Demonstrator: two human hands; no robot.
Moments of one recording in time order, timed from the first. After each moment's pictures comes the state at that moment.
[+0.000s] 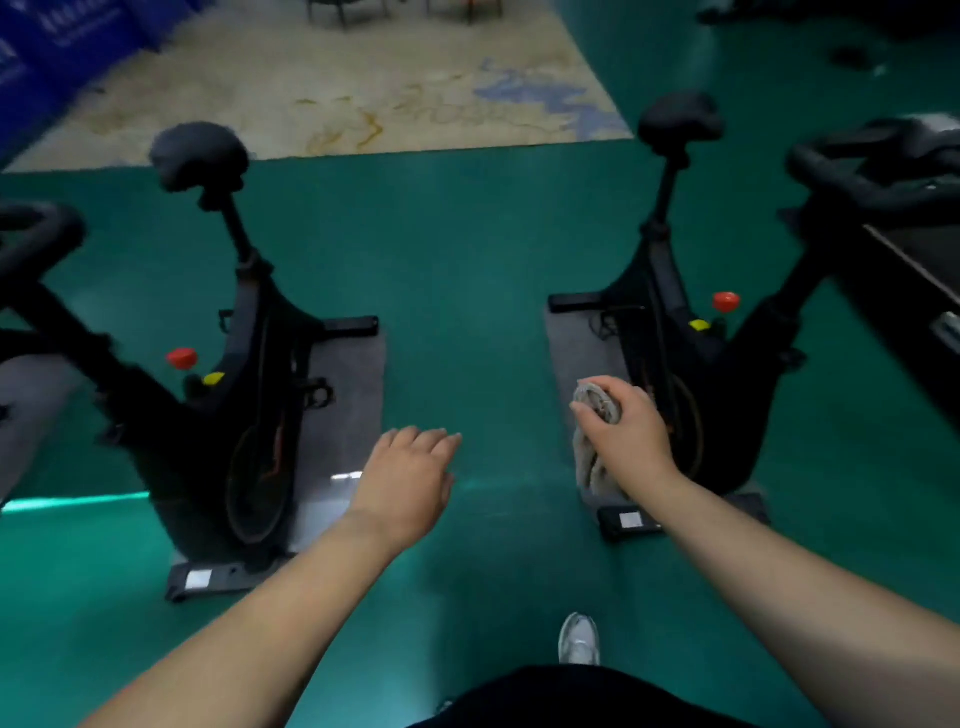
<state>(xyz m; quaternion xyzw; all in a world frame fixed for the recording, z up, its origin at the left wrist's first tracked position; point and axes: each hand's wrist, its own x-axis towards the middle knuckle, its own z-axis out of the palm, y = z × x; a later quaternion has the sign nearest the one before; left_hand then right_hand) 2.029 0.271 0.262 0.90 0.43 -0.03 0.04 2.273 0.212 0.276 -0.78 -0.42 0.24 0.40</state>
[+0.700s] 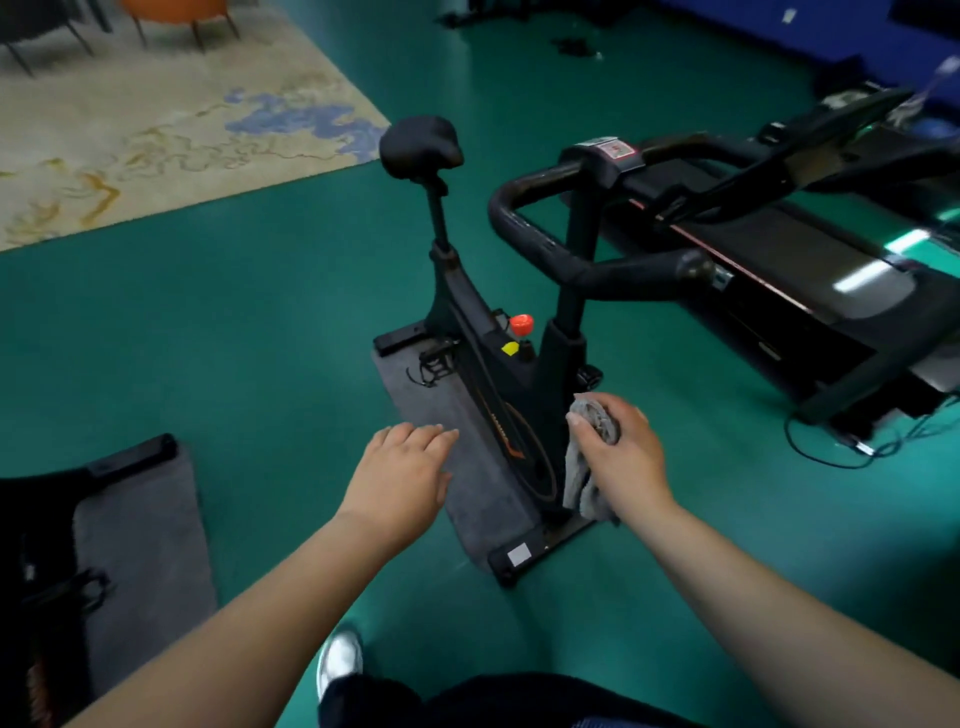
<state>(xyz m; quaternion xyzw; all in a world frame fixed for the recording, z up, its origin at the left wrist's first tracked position) 2.340 0.361 0.260 0.97 0.22 0.02 0.03 2.518 0.195 0.276 -0.84 -0.22 0.14 0.47</state>
